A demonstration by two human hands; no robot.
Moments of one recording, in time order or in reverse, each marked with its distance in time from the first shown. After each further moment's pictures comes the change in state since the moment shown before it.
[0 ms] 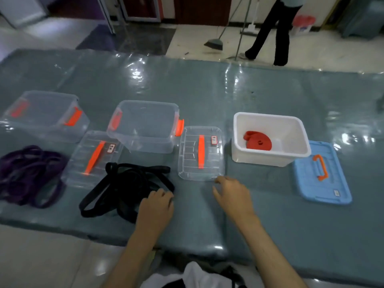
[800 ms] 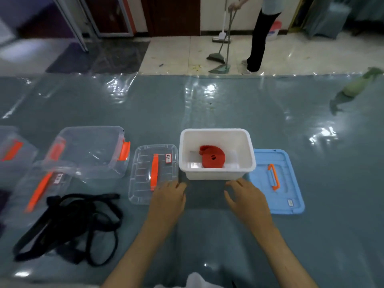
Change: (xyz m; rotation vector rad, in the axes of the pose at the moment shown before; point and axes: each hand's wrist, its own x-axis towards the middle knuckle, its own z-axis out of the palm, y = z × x) left_hand 0.113 0.219 -0.009 0.030 0.046 0.221; right_hand 0.012 0.209 -0.099 -0.007 0.163 0.022
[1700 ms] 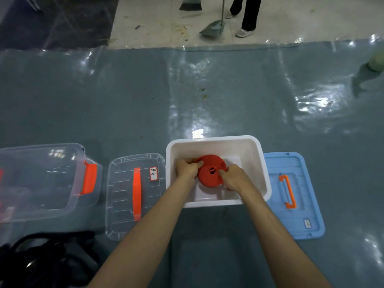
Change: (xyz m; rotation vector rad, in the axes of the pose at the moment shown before) left_hand 0.272 0.012 0.131 -1.399 -0.179 -0.985; right_hand 0.211 0.052 0.100 0.454 -0.488 0.595
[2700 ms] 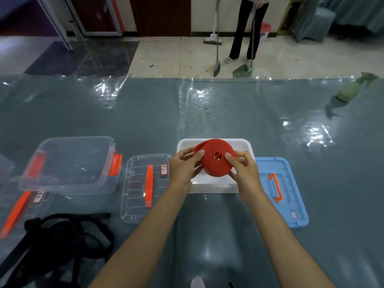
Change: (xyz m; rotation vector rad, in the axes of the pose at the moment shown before) left_hand -0.178 0.028 -0.074 -0.352 -0.180 0.300; right_hand -0.138 -0.017 -0.015 1.065 0.258 -0.273
